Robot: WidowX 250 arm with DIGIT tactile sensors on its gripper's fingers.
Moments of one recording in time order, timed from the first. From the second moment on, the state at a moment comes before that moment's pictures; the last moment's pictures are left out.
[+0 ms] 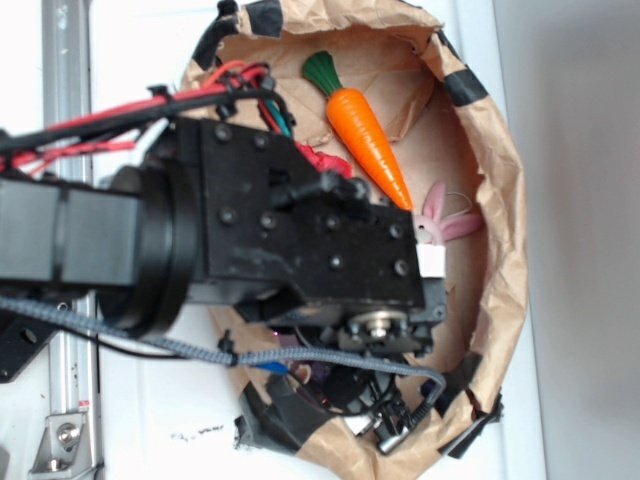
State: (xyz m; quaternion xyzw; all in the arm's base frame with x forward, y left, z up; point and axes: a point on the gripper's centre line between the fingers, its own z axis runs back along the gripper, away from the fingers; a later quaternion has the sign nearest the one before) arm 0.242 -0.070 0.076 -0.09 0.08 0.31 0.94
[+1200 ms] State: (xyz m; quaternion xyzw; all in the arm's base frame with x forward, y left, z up) arm 0.255 -0.077 0.069 -0.10 0.05 0.34 0.93
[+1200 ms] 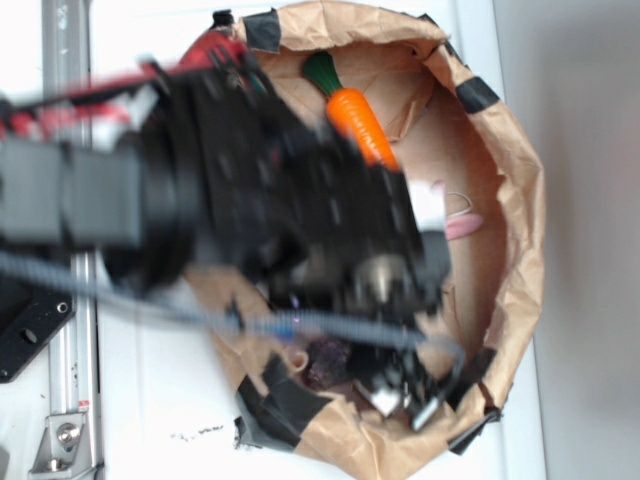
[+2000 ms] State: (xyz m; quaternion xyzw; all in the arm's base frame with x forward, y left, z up) arm 0.257 -0.087 0.022 -0.08 0.04 0.28 0.96
